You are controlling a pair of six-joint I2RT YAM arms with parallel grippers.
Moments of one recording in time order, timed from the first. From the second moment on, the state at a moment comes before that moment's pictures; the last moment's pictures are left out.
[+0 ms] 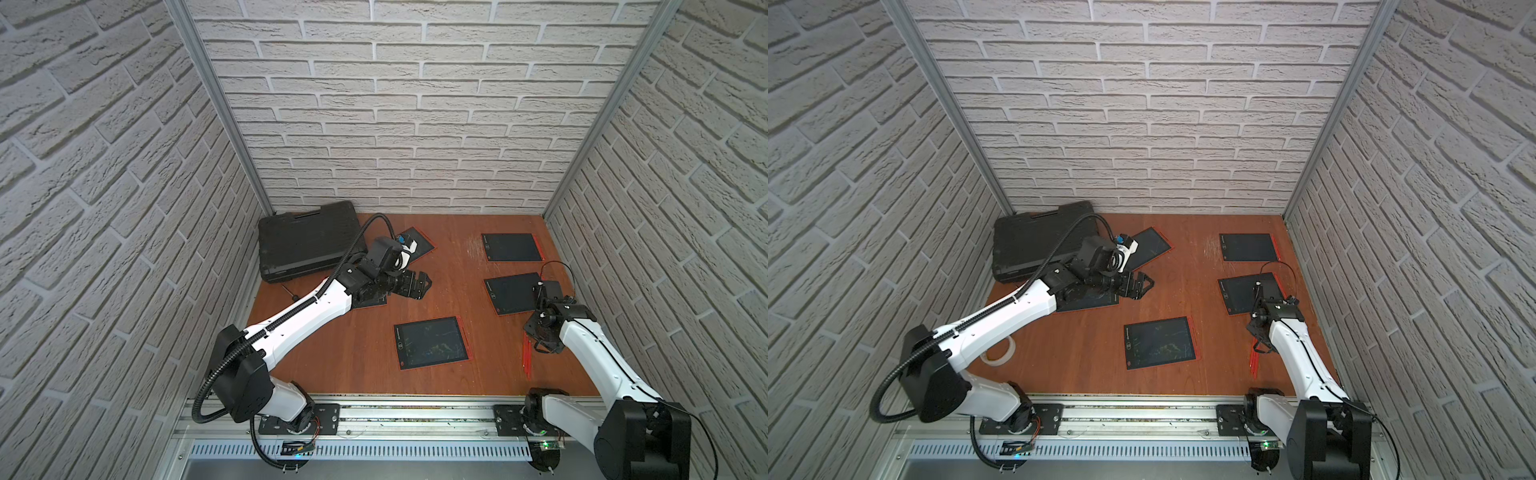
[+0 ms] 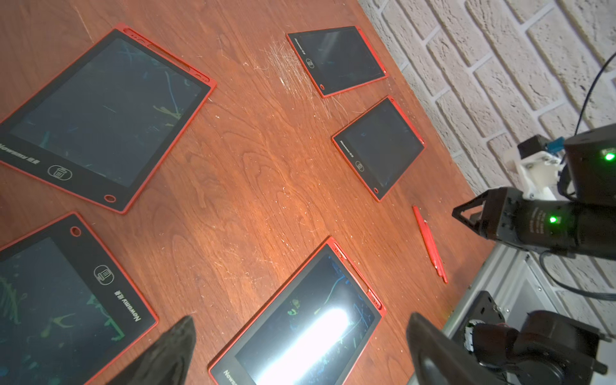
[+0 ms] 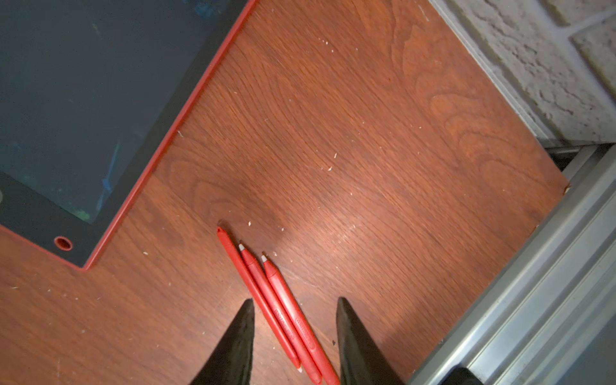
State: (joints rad) left arm -0.76 1.45 1.24 -0.50 0.17 -0.37; right arm -0.13 1.09 0.66 -0.93 0.34 0.71
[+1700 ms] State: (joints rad) left arm -0.68 1.64 1.41 -0.50 0.36 -0.19; right arm -0.17 1.17 0.61 -0.85 0.05 0.55
